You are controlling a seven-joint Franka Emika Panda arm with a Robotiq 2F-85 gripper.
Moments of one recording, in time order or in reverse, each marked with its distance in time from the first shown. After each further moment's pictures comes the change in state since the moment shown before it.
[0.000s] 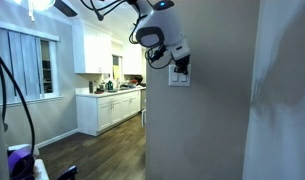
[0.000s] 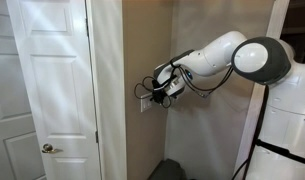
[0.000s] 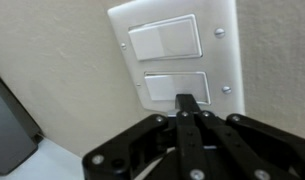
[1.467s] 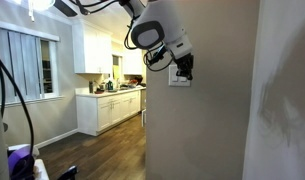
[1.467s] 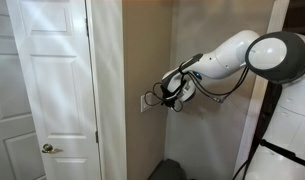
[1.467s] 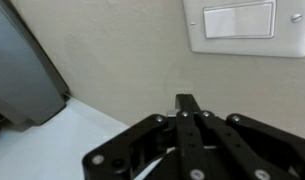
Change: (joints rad) arm -0.015 -0.114 -0.066 -0.197 -0.274 0.043 0.156
